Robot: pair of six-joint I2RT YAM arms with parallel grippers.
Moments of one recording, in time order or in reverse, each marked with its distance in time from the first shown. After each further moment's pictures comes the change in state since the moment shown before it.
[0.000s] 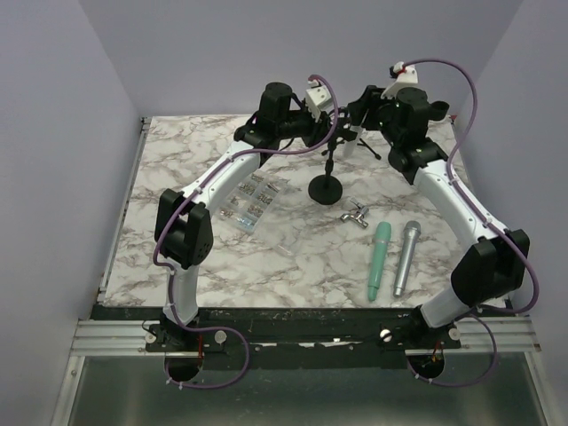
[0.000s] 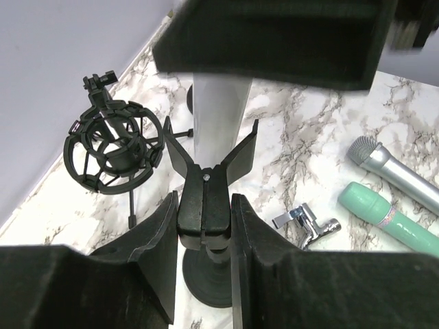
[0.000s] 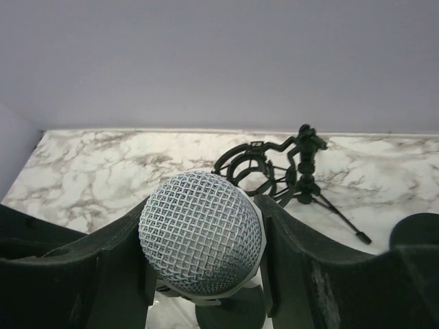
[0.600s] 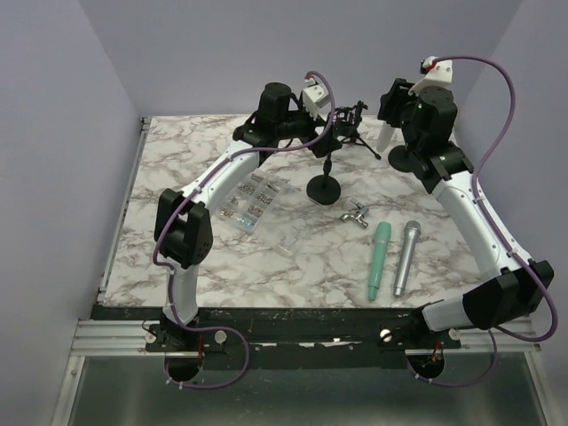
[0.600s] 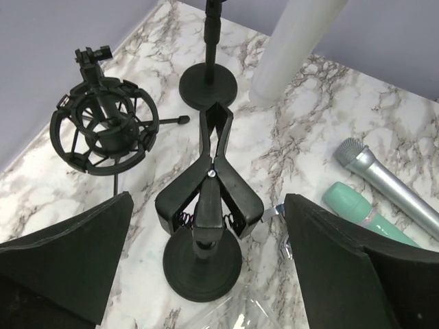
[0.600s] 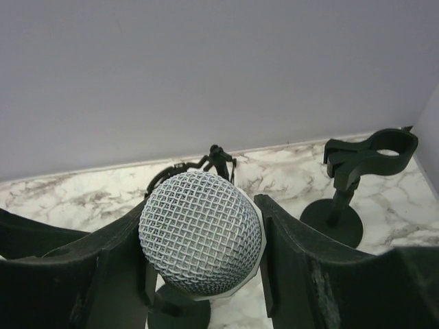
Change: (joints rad) left arm 0.002 0.000 -0.003 -0.018 -0.006 -0.078; right arm 0.000 -0.159 0.049 -0.129 0.311 -0.085
